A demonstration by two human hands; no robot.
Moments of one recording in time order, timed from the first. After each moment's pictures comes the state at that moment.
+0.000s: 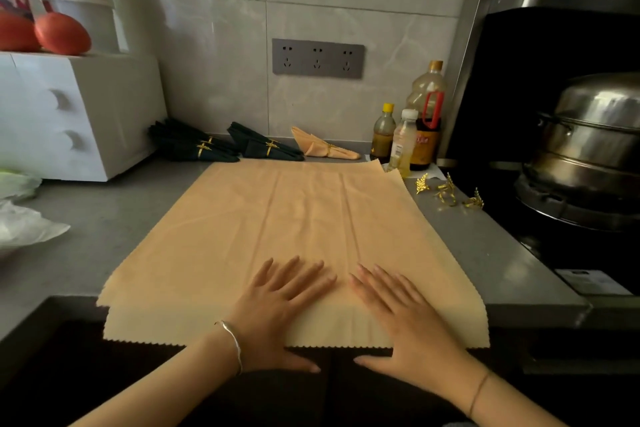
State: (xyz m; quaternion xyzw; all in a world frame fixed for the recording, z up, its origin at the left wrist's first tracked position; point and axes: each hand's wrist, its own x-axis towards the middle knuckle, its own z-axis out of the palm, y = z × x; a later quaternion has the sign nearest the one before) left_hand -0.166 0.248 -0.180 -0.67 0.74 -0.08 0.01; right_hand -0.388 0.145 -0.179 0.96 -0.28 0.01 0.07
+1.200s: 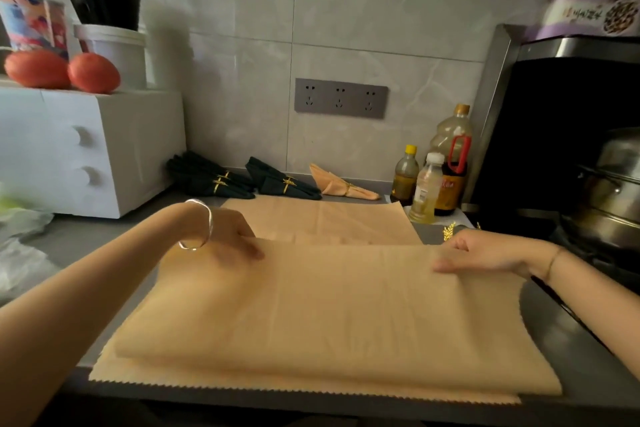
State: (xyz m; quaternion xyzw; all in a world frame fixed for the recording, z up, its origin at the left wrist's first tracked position) left_hand 0.033 0.162 -0.068 -0.84 0.51 0.20 -0.03; right_hand -0.363 -0.005 -0.032 0.86 -0.38 -0.05 -0.34
